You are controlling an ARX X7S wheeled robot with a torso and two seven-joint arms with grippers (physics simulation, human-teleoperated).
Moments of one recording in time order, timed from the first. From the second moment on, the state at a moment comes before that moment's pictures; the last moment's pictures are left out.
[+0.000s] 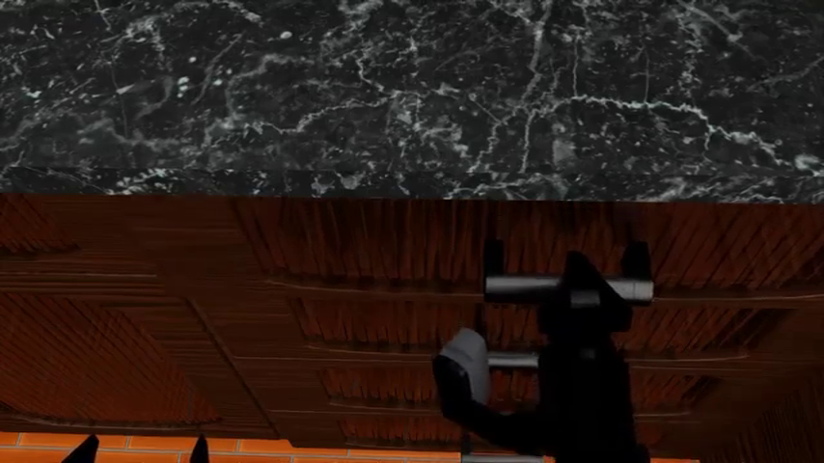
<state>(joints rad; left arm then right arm) -0.04 -0.25 0.28 -0.04 -0.36 0.10 -0.20 0.65 0.38 -0.84 0.33 -0.94 0.61 0.20</state>
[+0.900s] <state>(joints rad) -0.04 -0.26 0.29 -0.04 -0.38 0.11 -0.21 0.40 0.49 -0.85 -0.04 -1.04 0.80 0.12</state>
